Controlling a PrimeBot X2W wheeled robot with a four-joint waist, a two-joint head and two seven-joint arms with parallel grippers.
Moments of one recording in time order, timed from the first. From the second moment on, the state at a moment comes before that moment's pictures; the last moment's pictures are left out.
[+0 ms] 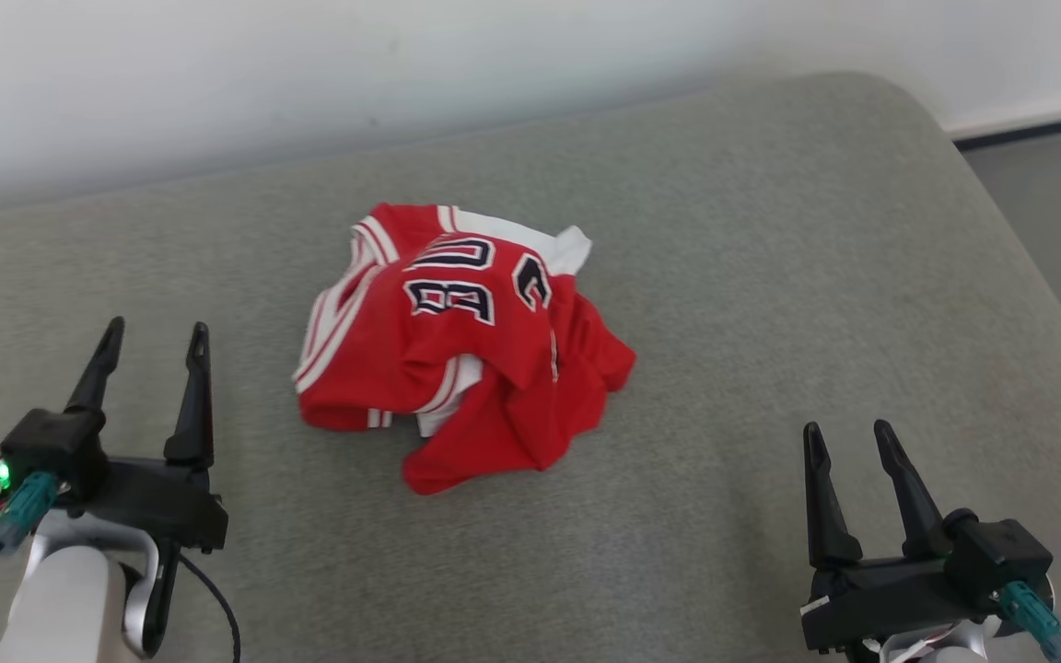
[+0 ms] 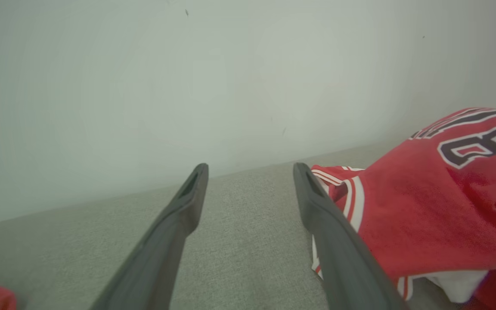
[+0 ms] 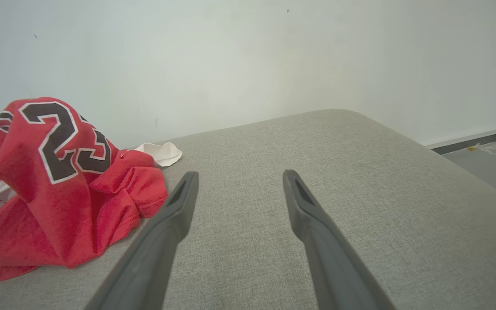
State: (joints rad) left arm -0.42 0.27 -0.06 0.42 -0.23 -0.13 -0.26; right arm -0.10 -0.05 0.02 0.20 0.20 0.13 -0.26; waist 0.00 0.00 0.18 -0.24
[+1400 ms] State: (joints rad) left arm -0.53 0.37 -0.53 0.63 -0.53 -0.09 -0.26; right arm -0.04 -0.05 0.01 0.22 0.22 0.13 -0.26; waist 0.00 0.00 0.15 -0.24
